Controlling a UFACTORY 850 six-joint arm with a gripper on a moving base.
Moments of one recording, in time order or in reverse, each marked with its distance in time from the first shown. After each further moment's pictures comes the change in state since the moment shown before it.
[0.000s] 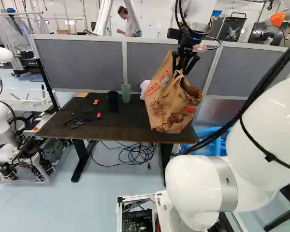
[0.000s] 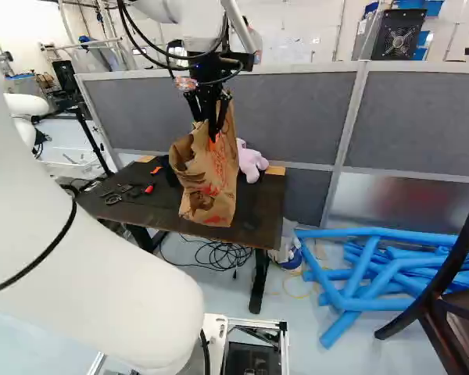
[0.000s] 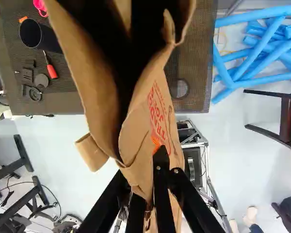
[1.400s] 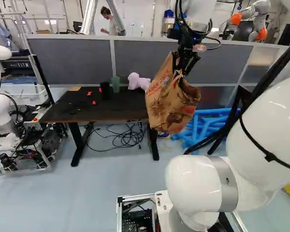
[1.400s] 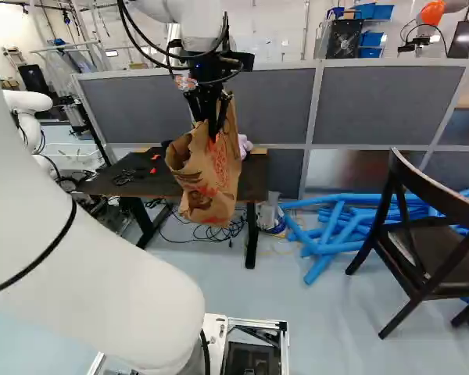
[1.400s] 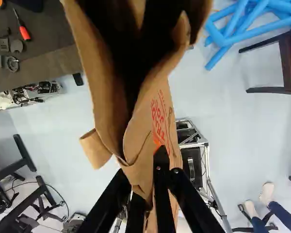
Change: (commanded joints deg) arm 0.0 0.0 0.0 0.0 0.0 0.0
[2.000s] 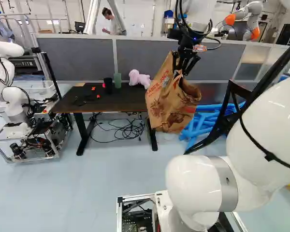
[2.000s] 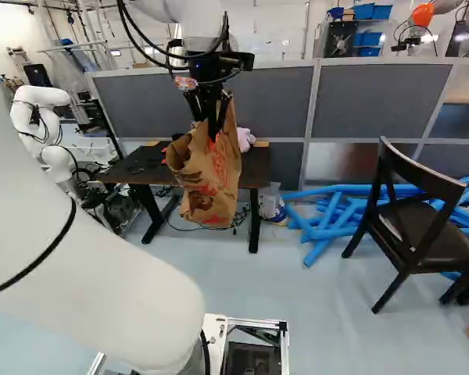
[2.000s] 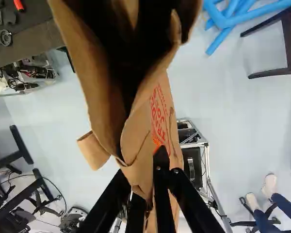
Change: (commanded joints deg) arm 0.0 0.0 0.0 0.0 0.0 0.0
